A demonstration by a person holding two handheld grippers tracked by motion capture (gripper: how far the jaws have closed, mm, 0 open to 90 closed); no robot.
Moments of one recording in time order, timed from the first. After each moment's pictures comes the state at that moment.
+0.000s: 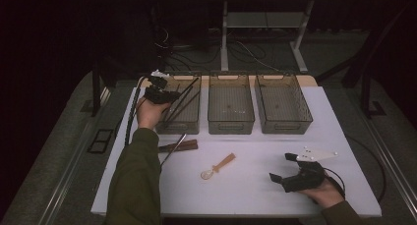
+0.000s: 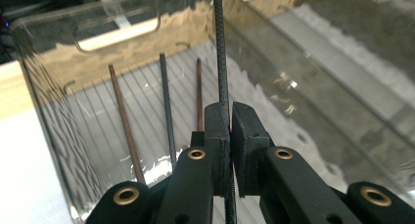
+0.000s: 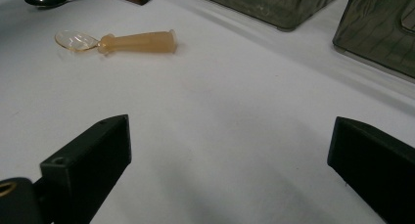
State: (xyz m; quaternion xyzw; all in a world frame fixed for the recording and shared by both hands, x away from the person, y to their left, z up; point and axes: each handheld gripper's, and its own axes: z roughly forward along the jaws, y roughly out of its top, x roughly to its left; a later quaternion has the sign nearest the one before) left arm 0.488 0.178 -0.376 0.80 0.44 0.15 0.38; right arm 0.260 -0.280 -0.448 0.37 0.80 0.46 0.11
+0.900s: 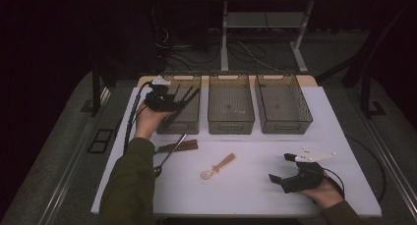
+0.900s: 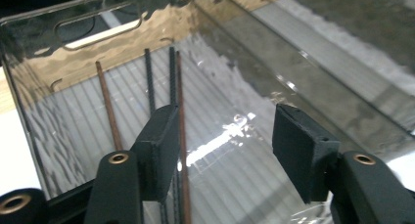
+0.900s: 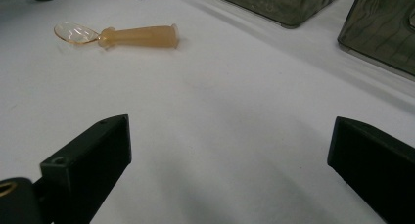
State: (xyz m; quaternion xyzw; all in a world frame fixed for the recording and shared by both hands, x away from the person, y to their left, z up) left arm 0.455 0.174 -0.373 0.81 0.40 0.16 0.40; right arm 0.260 -0.278 -0.449 0.36 0.81 0.45 0.12
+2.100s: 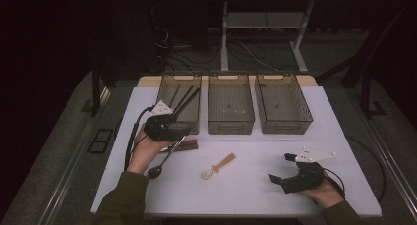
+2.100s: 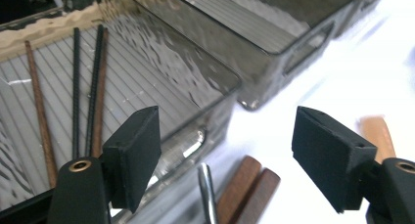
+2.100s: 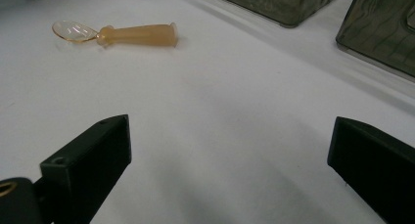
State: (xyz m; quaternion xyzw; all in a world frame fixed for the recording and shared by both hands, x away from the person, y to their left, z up) left arm 0.364 0.160 -0.386 0.82 0.35 0.15 0.42; right arm 0.259 -0.279 -0.448 0.36 0.81 0.45 0.12
